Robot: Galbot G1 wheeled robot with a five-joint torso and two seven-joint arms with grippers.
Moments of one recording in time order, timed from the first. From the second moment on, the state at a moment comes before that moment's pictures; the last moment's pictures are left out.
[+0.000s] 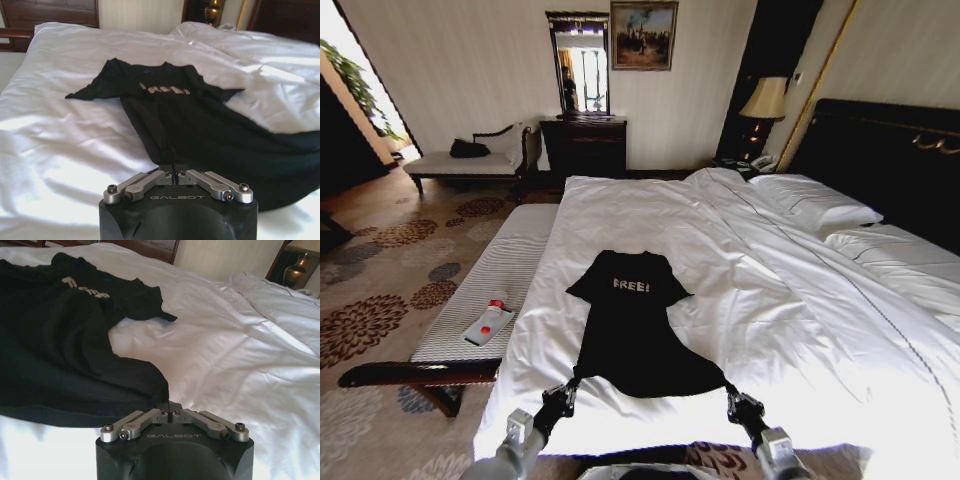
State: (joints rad) left arm 1.84 -0.72 -0.25 -2.35 -0.61 0.12 -0.35; right arm -1.97 1.03 0.54 2.15 0.21 -0.13 0.21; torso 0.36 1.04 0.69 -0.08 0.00
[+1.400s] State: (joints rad) left arm 1.93 -0.83 -0.33 -2.32 -0.71 0.28 -0.67; right arm -1.96 1.02 0.51 2.24 0.44 -0.43 0.35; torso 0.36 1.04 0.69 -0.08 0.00
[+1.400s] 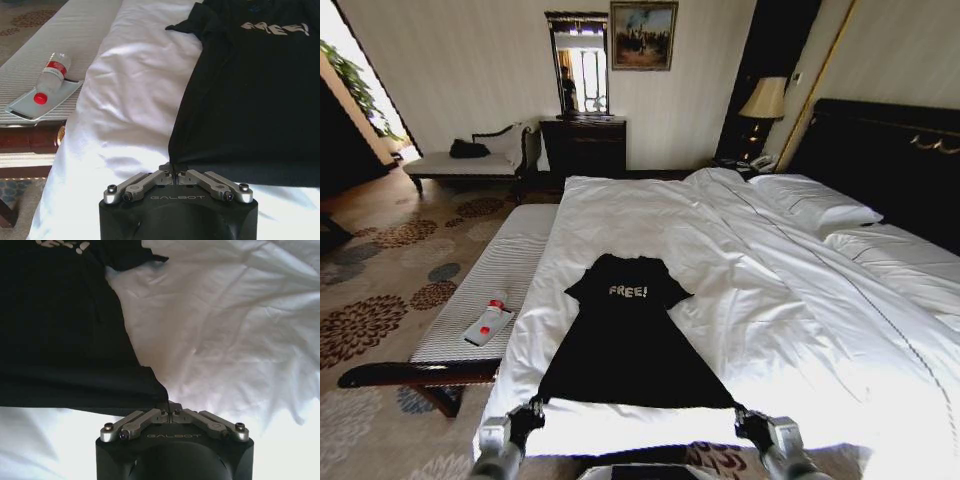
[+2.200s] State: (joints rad) left arm 1.94 -0.87 -0.31 -2.31 -0.60 0.30 -0.65; right arm -2.02 1.05 0.51 2.24 0.41 -0.38 0.31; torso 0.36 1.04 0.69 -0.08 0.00
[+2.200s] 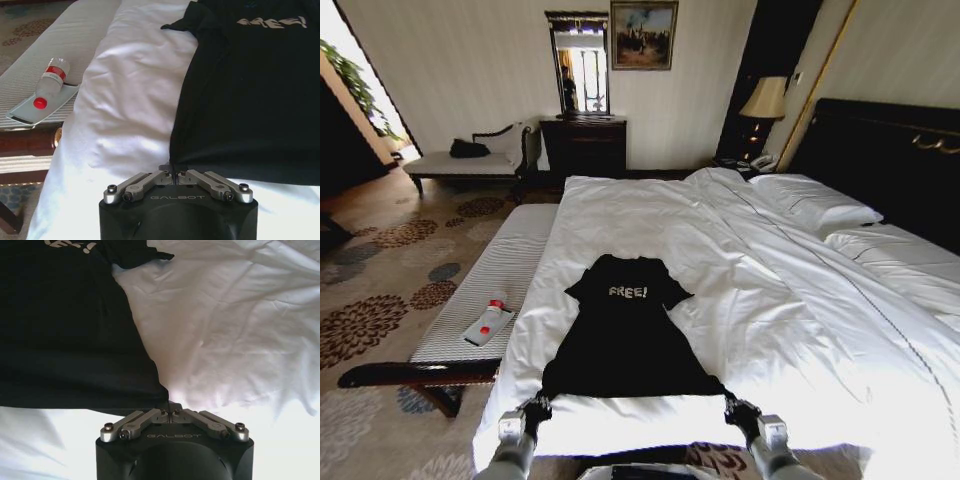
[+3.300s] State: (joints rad) left arm 2.00 -0.87 -0.37 -2.39 -0.49 0.31 -0.67; right arm -2.14 1.07 0.54 2.33 0.35 -0.32 0.28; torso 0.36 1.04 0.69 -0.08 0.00
